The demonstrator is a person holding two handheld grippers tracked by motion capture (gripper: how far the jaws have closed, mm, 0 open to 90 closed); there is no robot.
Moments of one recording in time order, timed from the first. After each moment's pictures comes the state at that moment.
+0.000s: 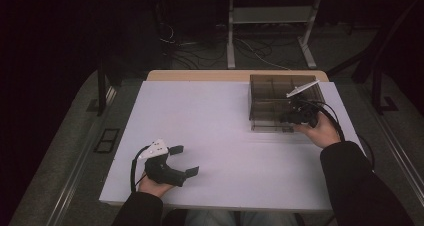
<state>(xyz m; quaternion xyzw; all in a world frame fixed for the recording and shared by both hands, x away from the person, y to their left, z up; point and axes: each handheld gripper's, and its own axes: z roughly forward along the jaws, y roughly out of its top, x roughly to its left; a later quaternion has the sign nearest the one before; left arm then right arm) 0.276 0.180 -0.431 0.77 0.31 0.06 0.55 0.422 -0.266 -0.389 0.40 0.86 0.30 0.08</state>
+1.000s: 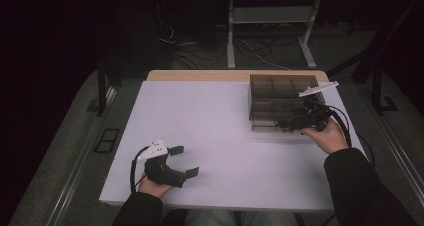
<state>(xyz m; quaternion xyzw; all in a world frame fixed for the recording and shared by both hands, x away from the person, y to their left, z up) 0.273 0.180 -0.430 0.77 0.31 0.06 0.56 0.386 -0.279 -0.366 0.43 0.82 0.38 0.07</state>
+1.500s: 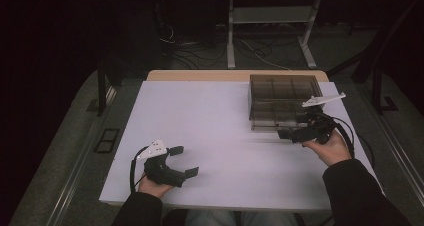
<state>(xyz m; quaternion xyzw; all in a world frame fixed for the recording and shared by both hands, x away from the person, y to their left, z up) 0.274 0.181 -0.430 0.77 0.31 0.05 0.56 0.342 -0.271 -0.359 0.43 0.81 0.40 0.07</state>
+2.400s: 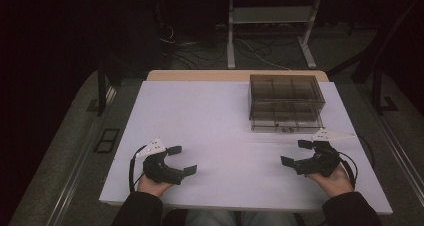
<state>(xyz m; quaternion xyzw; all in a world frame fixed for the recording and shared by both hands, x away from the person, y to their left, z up) 0.278 0.186 -0.433 0.76 0.33 0.05 0.55 0.278 -0.284 -0.415 0.42 0.77 0.47 0.09</state>
